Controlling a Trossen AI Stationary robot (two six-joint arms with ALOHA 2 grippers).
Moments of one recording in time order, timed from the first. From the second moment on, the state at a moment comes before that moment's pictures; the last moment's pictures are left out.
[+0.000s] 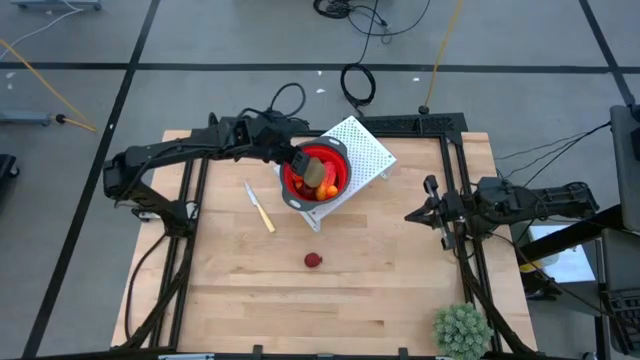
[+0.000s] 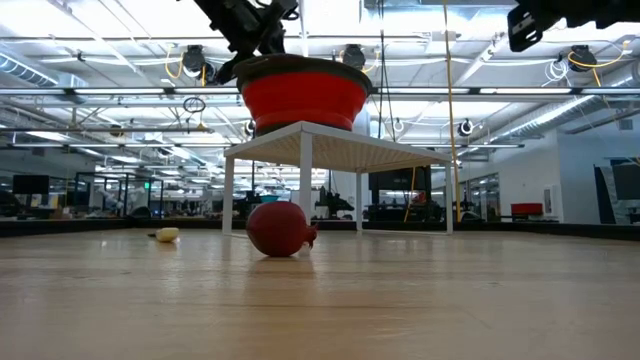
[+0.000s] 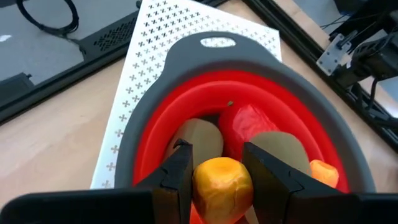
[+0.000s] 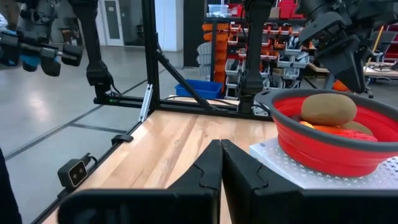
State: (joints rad) left arm 0.35 1.47 1.38 -0.63 -0.03 -0.51; right arm 0.11 0.40 0.44 -0.07 -0.10 -0.01
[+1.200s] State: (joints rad) left arm 0.34 1.52 1.38 -0.65 -0.06 -0.53; right arm 0.11 0.40 0.44 -0.07 -0.07 -0.01
